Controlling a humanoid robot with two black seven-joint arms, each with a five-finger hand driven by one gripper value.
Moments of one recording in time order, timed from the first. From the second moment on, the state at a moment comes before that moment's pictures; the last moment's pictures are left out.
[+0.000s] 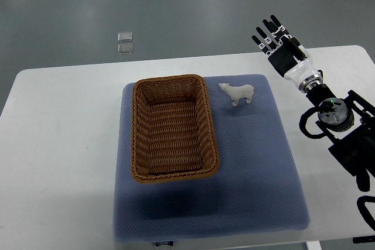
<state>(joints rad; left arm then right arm) -0.01 0.00 -0.17 -0.19 0.04 0.06 0.08 0.65 -0.15 1.07 0.68 -0.02 0.39 0.15</state>
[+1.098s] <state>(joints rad) -0.01 0.00 -0.17 -0.19 0.03 0.06 0.08 1.09 -0.39 0.54 0.68 -0.91 0.45 -0.02</state>
